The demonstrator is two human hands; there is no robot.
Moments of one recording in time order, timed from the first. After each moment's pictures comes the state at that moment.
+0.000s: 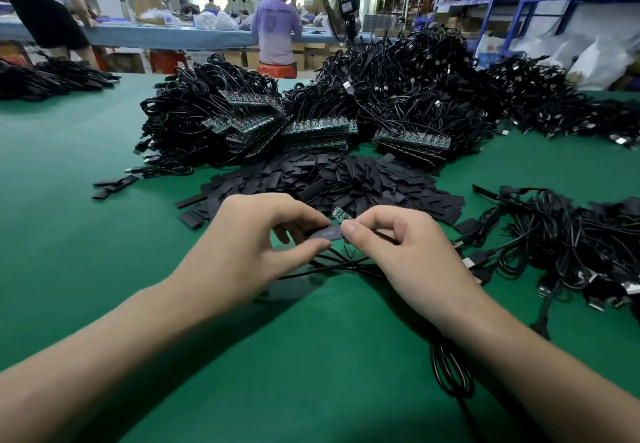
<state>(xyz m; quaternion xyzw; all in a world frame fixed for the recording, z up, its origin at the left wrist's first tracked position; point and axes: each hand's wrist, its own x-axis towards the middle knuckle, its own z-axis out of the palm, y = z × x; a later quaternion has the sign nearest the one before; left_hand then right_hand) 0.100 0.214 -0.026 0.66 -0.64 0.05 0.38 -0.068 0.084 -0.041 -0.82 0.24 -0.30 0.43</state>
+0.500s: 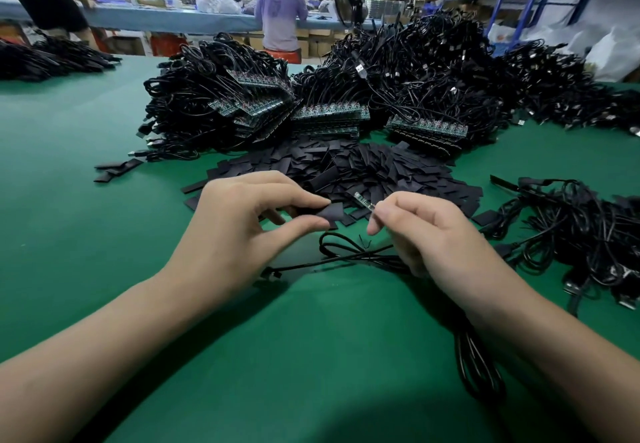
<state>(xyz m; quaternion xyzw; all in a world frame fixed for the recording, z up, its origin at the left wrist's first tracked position) 0.111 0.224 -0.034 0.64 -0.62 0.09 0.45 -0.071 0.080 -0.039 -0.81 0.21 -0.26 0.48</state>
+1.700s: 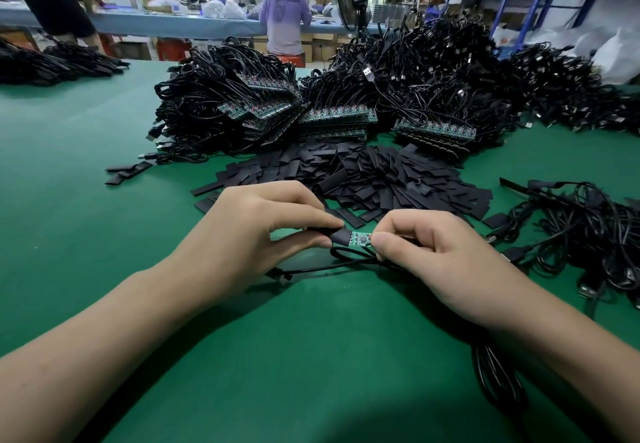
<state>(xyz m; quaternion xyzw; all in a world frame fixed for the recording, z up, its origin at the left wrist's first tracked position) 0.131 0.221 -0.039 0.60 -0.71 0.13 0.36 -0.074 0.082 -0.036 -0.87 0.18 -0.17 0.42</state>
